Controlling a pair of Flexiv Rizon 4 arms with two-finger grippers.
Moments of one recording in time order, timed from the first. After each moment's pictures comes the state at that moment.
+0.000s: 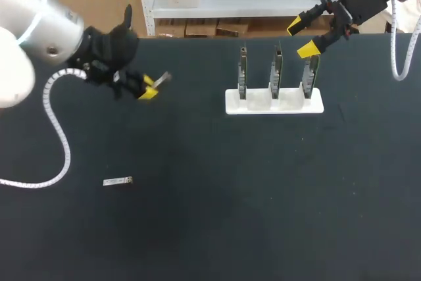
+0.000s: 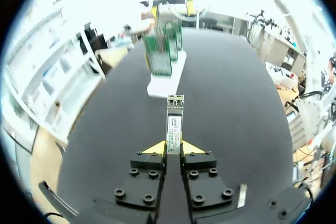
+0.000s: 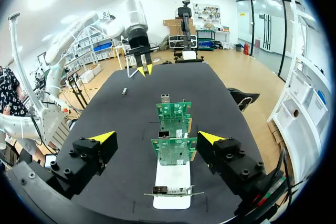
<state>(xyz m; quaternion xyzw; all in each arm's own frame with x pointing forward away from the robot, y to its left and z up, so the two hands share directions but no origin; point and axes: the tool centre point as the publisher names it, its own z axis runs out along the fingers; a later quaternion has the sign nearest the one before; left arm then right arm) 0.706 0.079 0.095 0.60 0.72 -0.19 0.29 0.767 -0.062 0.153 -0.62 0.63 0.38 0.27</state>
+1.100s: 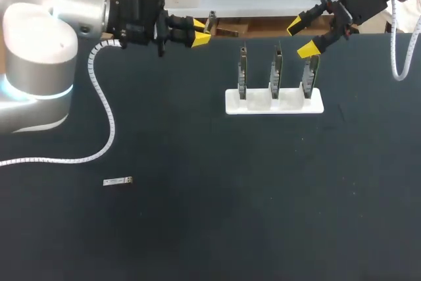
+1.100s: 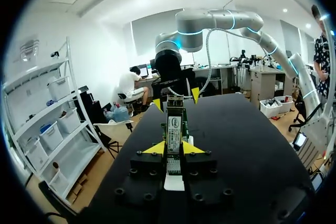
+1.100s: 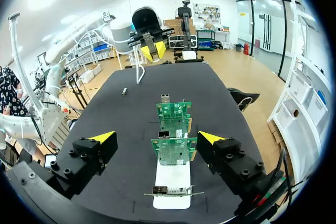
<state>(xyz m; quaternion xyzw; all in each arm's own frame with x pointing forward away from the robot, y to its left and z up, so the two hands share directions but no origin) 0.758 -0.033 0.186 0.58 0.58 -0.33 0.46 0.767 -0.062 0.153 -0.62 0.63 0.38 0.27</state>
